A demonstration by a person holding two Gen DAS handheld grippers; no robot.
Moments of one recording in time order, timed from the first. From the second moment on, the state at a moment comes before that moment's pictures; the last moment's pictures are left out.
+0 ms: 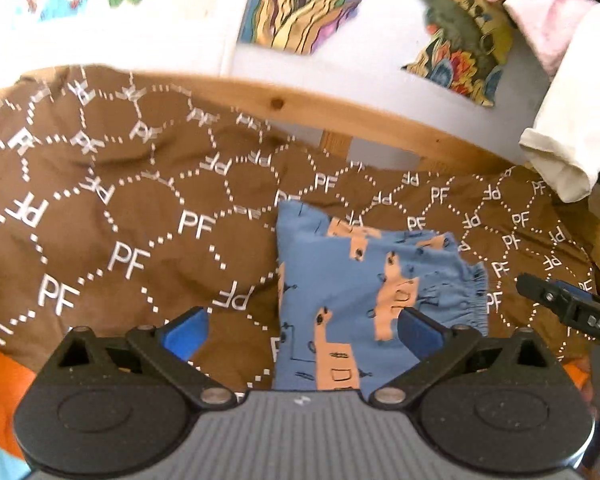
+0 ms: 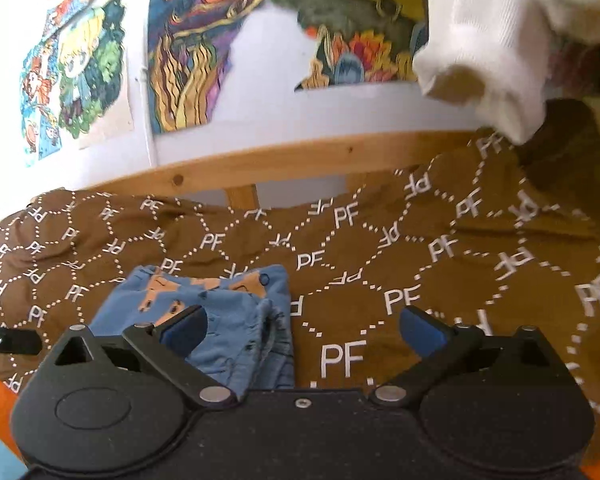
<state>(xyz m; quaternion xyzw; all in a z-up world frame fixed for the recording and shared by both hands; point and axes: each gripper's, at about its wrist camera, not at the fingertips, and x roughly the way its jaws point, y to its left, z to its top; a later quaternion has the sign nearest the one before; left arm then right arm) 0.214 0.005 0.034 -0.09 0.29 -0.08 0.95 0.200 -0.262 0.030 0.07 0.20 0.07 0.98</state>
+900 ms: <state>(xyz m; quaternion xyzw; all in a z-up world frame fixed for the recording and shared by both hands) 0.092 0.010 0.018 -0.07 0.28 -0.03 0.96 0.030 -0.219 0.051 0.04 0.16 0.04 0.99</state>
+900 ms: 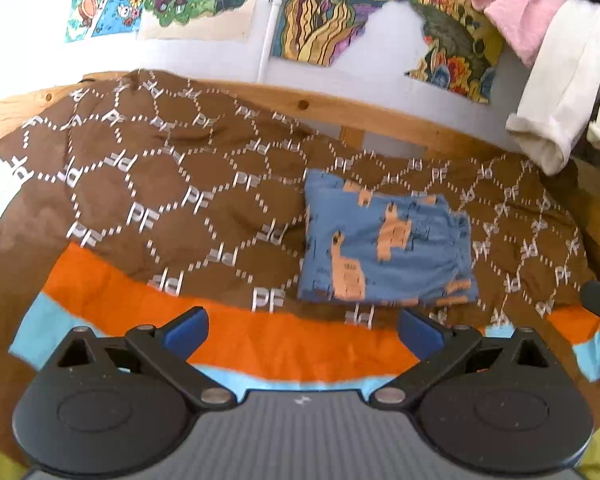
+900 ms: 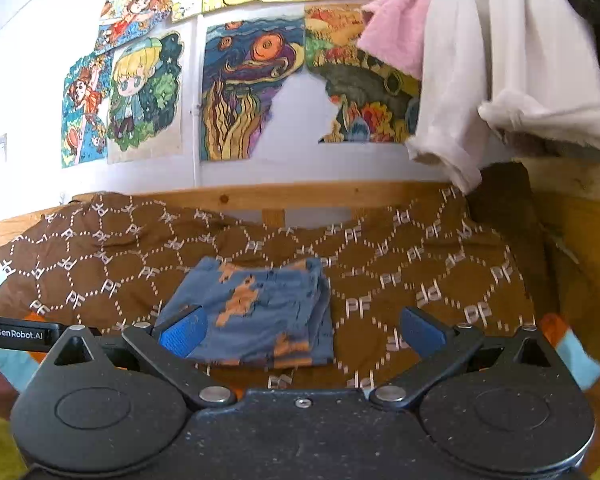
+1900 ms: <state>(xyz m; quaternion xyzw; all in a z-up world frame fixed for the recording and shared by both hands) 0.080 0.010 0.003 0.01 0.28 -0.02 0.96 0.048 -0.197 0.015 0.03 0.24 0.09 0.97</state>
